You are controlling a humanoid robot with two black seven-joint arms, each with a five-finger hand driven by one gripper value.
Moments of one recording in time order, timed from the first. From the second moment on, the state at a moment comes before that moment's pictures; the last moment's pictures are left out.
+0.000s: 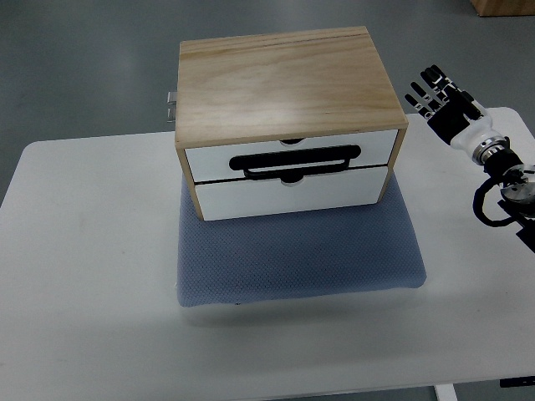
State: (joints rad) left arm 0.03 0.00 0.14 -0.12 0.10 -0.07 -0.04; right arm 0.79 -0.35 0.65 0.54 0.40 0.39 0.15
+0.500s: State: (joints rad) left arm 0.03 0.00 0.14 -0.12 0.10 -0.07 -0.04; right arm 0.80 -0.35 0.65 0.54 0.40 0.38 0.15
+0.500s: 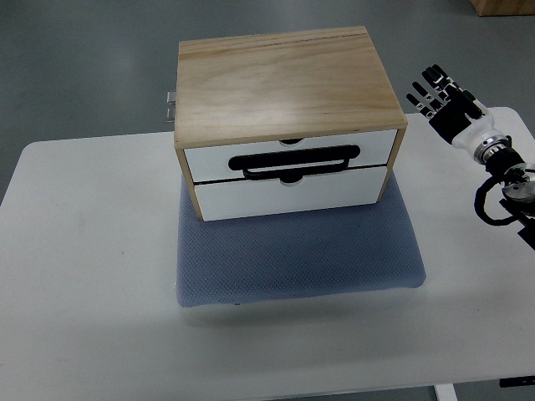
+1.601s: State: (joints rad) left arm 0.02 0.00 0.14 -0.12 0.10 -0.07 -0.04; right arm 0.86 -0.70 0.65 0.58 -0.01 0.39 0.20
